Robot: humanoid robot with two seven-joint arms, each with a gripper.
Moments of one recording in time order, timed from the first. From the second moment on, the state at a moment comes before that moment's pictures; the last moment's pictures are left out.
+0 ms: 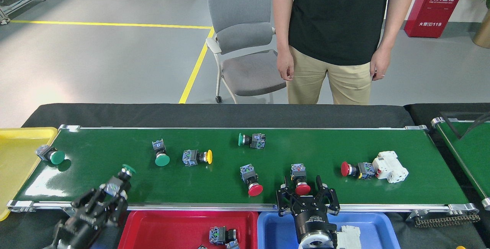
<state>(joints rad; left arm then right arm) 0.15 0.21 0.30 -1.45 -1.47 -0.76 0.08 -0.08 0.12 0.36 -1.39 1.45 0.33 0.06</state>
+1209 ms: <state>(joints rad) -0.07 0.12 0.43 -1.39 -1.48 -0.61 -0.07 0.16 0.13 0.36 -1.74 1.43 -0.51 0.14</state>
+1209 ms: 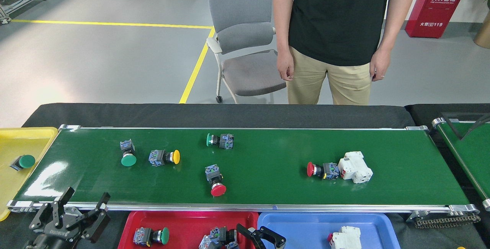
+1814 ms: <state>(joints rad) -0.32 0.21 0.25 -1.01 -1.51 -0.32 -0.09 0.20 0.04 0.15 -1.74 1.43 0.14 0.01</state>
